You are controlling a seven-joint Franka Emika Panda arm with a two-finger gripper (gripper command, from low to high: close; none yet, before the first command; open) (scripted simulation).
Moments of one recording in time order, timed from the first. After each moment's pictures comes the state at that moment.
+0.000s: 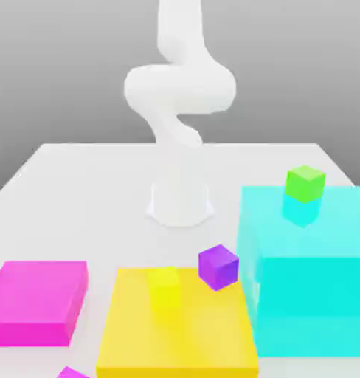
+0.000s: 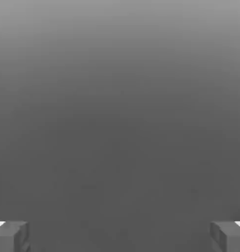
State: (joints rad) arm -0.02 -0.71 0.00 -2.29 0.00 2.32 0.81
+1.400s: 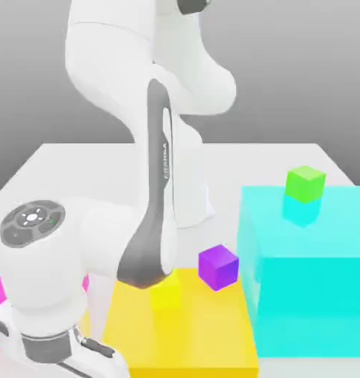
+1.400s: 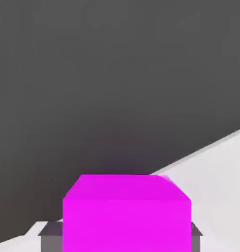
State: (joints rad) arm -0.20 0.57 -0.07 -2.15 0.09 2.71 0.90
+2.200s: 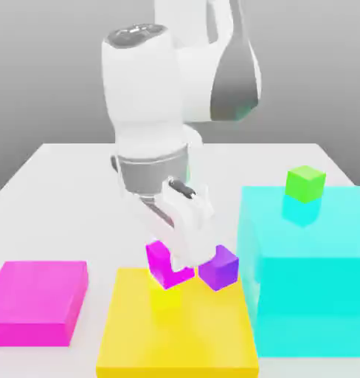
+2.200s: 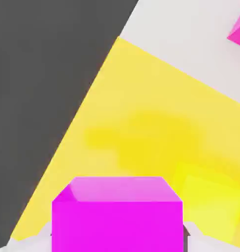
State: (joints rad) arm -0.03 -0.20 0.03 -2.60 0.16 2.44 1.81
